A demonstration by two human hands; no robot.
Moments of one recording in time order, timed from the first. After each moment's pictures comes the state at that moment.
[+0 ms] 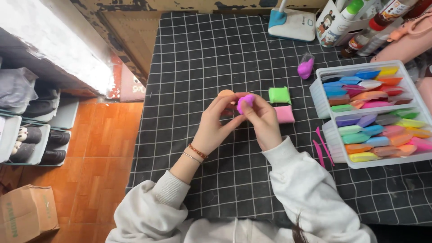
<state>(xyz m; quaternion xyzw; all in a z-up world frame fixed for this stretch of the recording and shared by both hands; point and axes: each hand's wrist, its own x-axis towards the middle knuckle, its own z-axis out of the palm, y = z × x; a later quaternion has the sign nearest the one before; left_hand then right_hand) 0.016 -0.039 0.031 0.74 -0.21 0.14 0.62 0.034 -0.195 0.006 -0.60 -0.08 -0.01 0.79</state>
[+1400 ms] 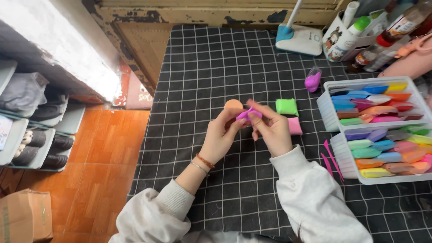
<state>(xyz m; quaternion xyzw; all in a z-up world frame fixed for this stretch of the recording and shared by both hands) 0.018 -0.045 0.011 0.69 -0.14 0.09 0.71 0.032 -0.198 0.004 -0.66 -0.10 -0.05 0.74</state>
